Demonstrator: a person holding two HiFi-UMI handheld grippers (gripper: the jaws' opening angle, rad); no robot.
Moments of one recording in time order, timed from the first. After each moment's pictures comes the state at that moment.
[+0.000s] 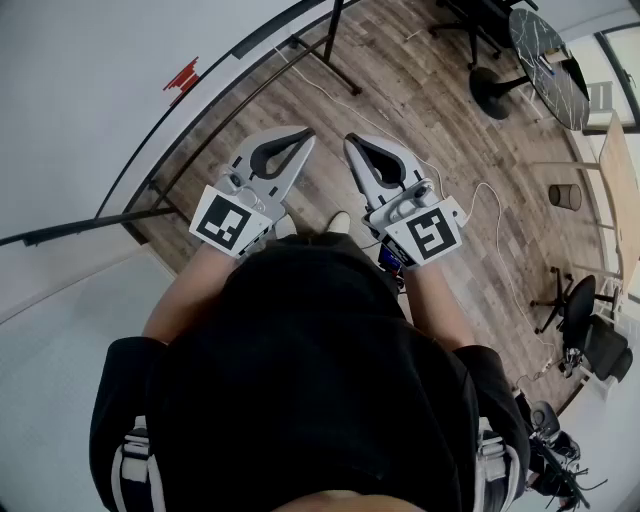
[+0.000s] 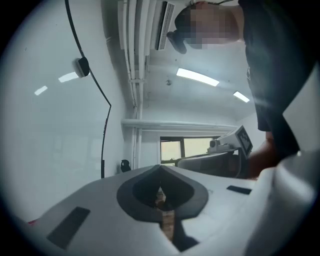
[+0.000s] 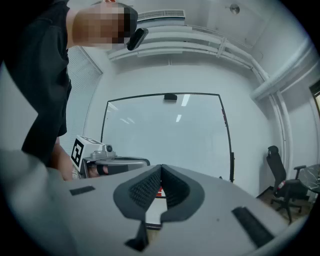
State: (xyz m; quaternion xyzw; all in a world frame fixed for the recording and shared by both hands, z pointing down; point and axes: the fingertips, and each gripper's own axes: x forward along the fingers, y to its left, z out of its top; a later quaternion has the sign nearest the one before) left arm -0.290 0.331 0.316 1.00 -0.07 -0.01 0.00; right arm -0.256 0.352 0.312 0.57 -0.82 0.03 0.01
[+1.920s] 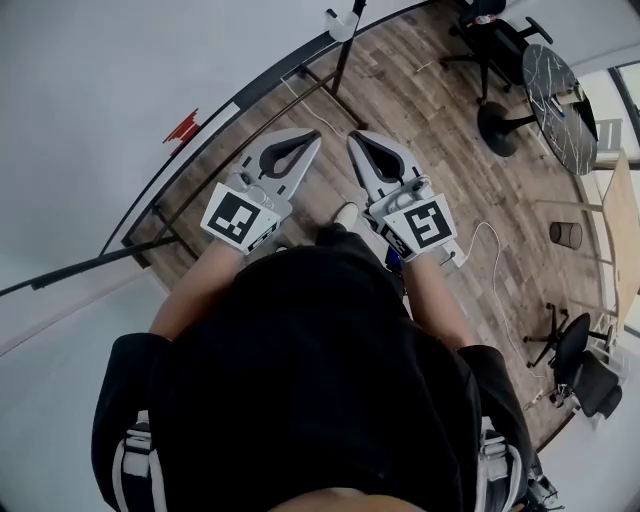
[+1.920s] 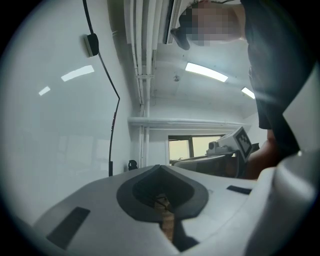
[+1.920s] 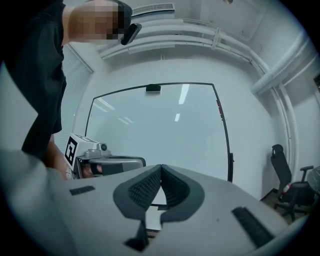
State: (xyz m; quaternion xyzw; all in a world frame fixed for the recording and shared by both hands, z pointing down) left arm -0.187 0.185 0.324 1.00 -0.10 -0.01 0.00; right arm -0.145 0.198 0.333 0.57 -0.82 0.03 0.01
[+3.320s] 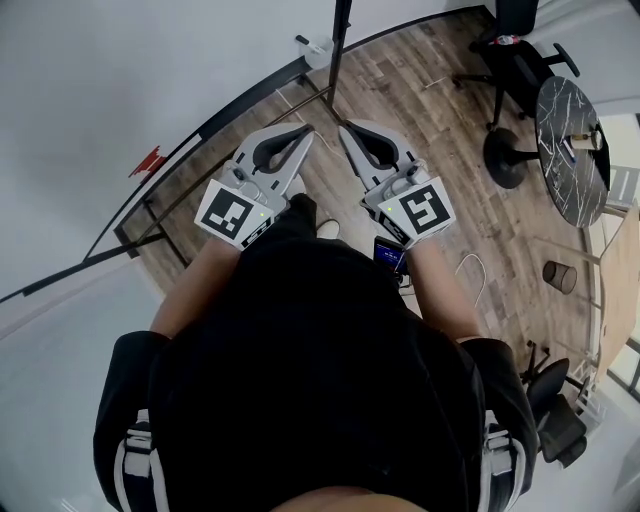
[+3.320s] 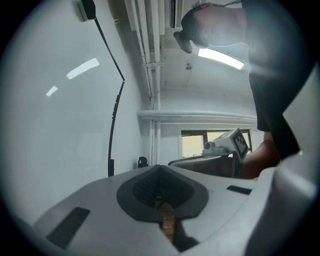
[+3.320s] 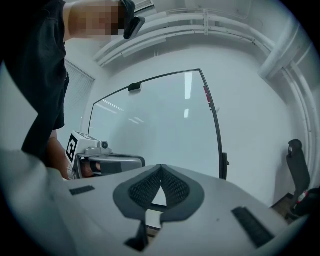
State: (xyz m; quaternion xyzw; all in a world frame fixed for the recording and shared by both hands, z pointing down) left arm 0.004 0.072 0.344 0.99 -0.16 0.01 0.01; right arm 0.044 0.074 0.355 0.49 -0.87 0.04 0.02
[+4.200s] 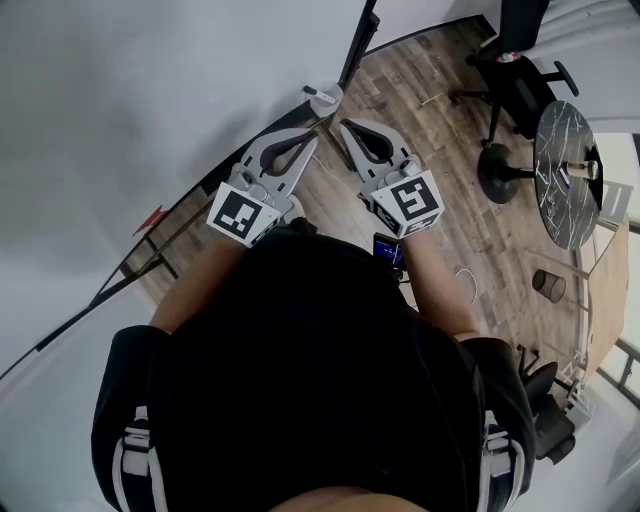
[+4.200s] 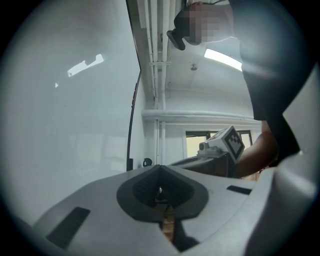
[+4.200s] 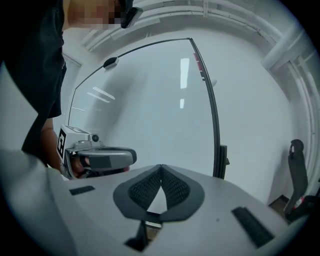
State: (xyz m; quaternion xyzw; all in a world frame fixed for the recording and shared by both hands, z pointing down) left arm 0.022 -0.097 0.376 0.99 -0.16 -0.01 0.01; right arm 0.065 -0.110 0.396 0.51 -0.86 0.06 0.08
